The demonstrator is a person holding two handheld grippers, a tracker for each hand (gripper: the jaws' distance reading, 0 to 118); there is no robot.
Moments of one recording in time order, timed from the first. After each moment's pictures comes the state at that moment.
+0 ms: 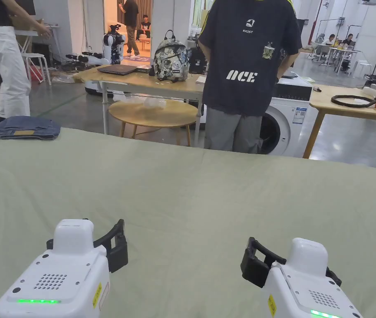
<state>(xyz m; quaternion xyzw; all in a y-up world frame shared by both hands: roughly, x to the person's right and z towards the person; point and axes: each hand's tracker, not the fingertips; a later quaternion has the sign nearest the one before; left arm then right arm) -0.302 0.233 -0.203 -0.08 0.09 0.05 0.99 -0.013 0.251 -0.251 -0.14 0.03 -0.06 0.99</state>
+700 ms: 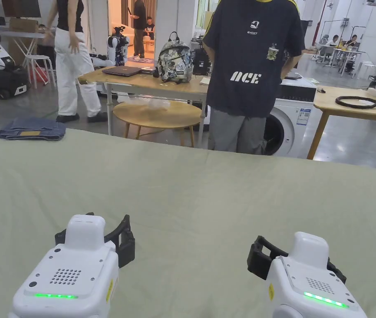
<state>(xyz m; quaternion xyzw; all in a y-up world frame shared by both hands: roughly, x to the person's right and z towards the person) -0.298 0.232 -0.205 -0.06 0.10 0.02 0.99 -0.018 0.250 -0.262 -0.16 -0.02 -0.05 0.99</state>
